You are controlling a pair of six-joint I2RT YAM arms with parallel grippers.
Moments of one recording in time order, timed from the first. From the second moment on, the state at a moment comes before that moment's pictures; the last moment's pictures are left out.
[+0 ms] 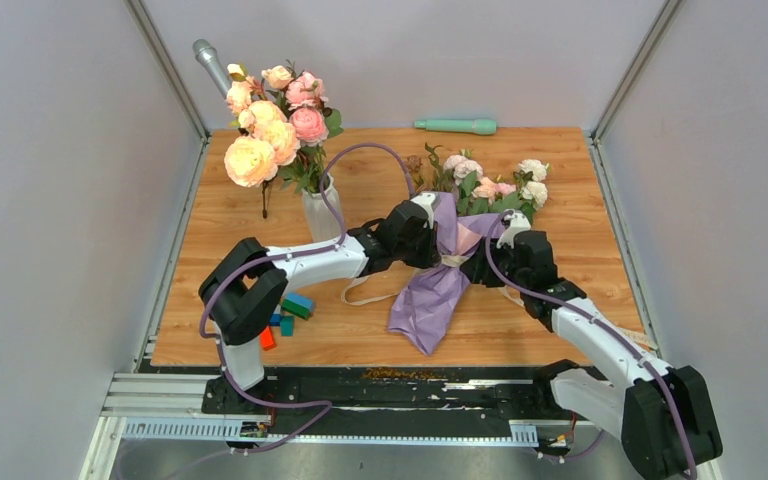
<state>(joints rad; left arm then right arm) -0.90 1.82 1.20 -0.03 0.04 -0.60 0.33 1.00 0.47 -0.04 -0.20 0.40</state>
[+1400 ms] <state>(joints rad) -0.91 1.81 1.27 -0.18 0.02 -0.46 0.37 1.34 0.65 0.06 -0.38 0.24</state>
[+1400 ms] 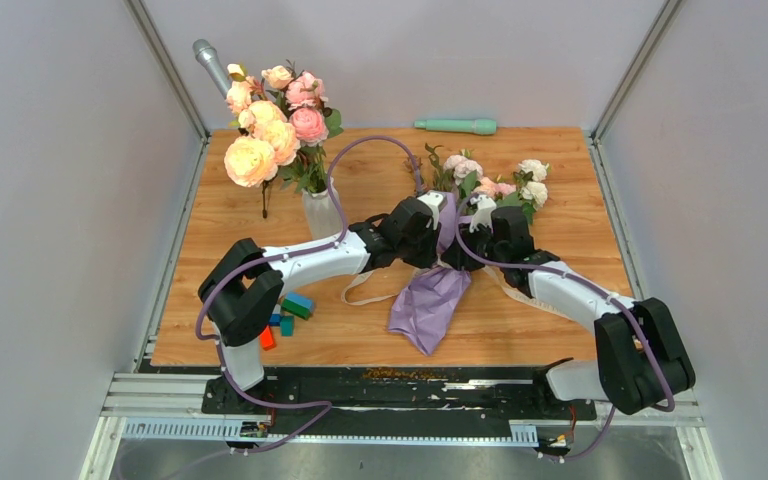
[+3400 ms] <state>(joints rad) -1.03 1.77 1.27 -0.15 -0.04 0.00 0.33 0.91 0.51 -0.19 -0.03 0.49</state>
